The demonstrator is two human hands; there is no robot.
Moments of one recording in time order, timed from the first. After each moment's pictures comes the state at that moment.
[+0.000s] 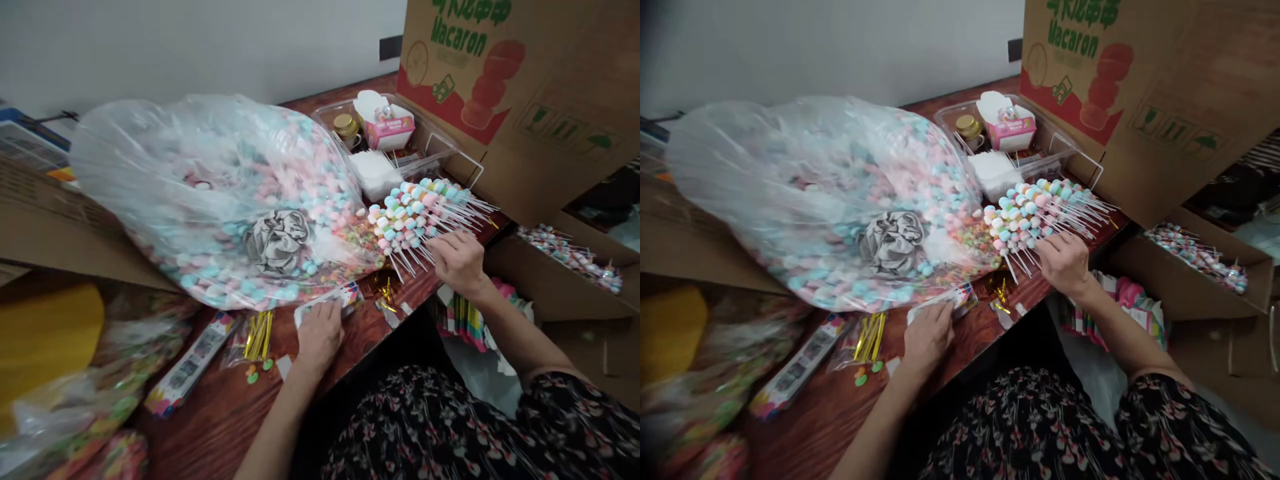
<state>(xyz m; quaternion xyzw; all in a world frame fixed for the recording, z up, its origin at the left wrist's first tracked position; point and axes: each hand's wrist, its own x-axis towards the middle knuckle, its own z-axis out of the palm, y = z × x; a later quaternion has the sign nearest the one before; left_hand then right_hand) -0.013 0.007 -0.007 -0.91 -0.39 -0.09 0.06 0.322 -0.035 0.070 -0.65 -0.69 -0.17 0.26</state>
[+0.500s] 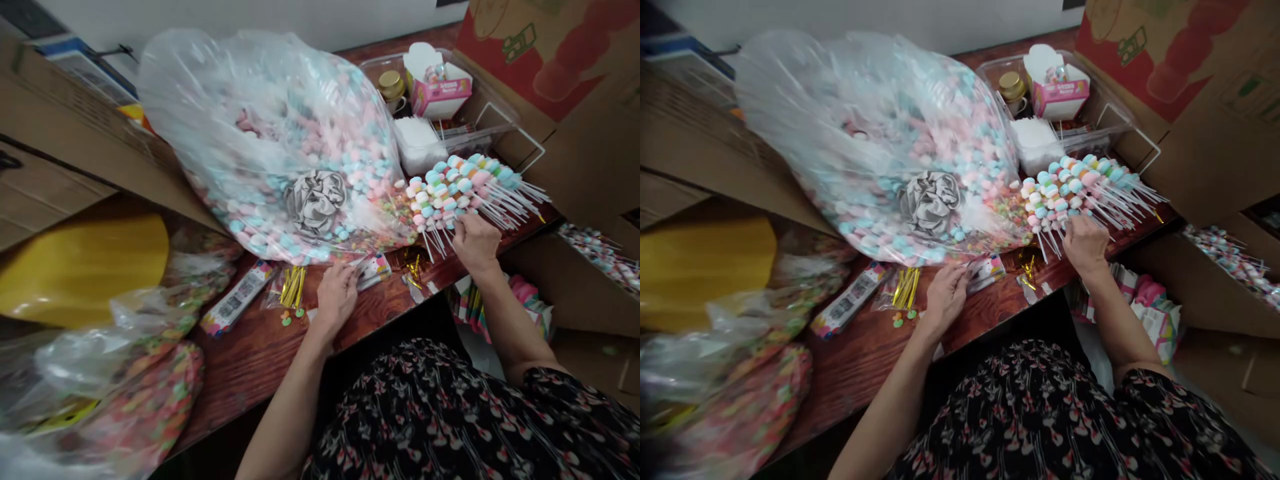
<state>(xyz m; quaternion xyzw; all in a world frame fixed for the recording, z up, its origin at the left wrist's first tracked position) -0.022 0.011 -0.003 -0.81 -0.52 -0.22 -0.16 0.303 -0.004 0.031 -0.76 -0.59 -0.12 0.23</state>
